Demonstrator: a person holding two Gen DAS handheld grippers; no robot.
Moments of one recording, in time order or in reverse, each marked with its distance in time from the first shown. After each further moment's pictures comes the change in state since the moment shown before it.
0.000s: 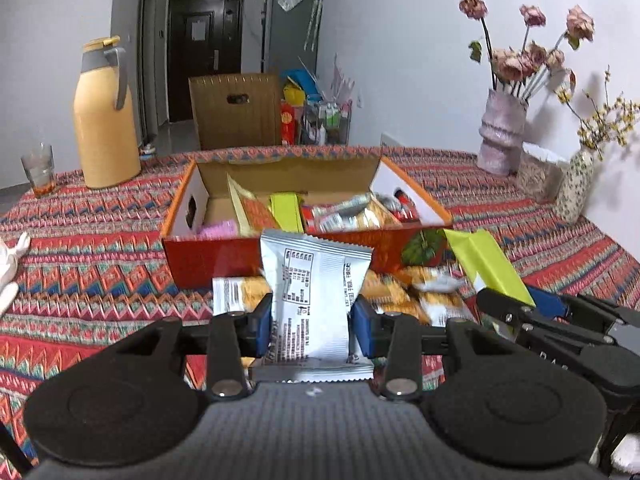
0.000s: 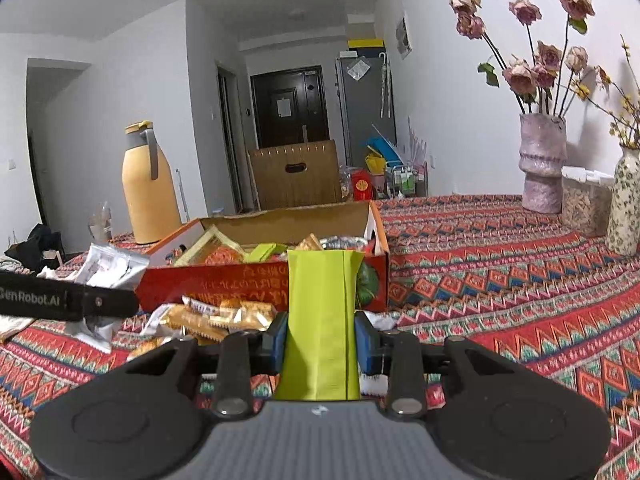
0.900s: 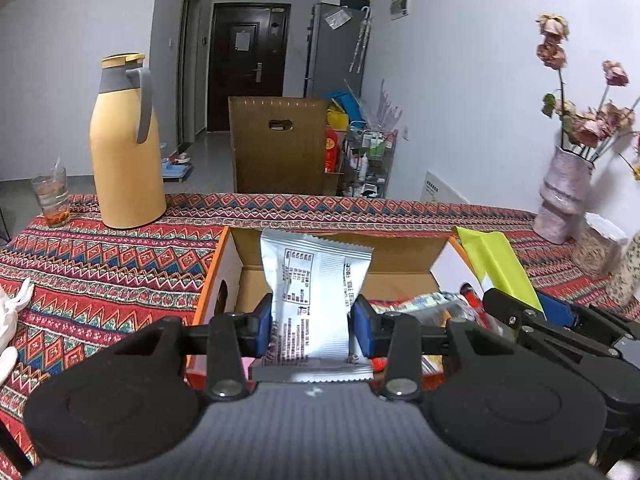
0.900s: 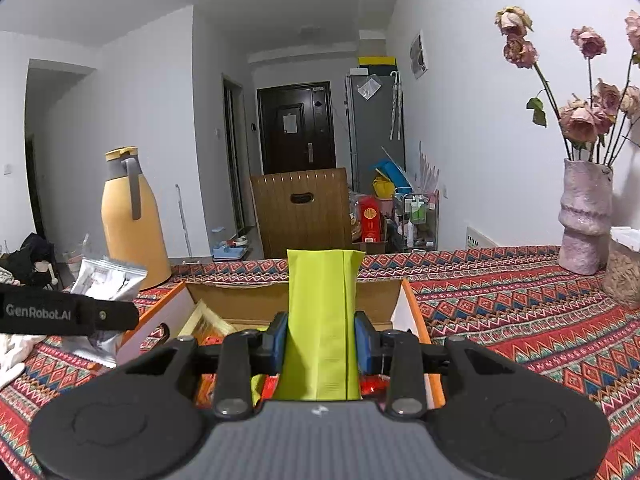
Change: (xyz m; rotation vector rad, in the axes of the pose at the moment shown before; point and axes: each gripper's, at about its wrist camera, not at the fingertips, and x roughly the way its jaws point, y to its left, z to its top) left arm 0.083 0.041 0.094 -0.101 -0.043 0.094; right arm 0.117 0.019 0.098 -0.036 -0.044 0.000
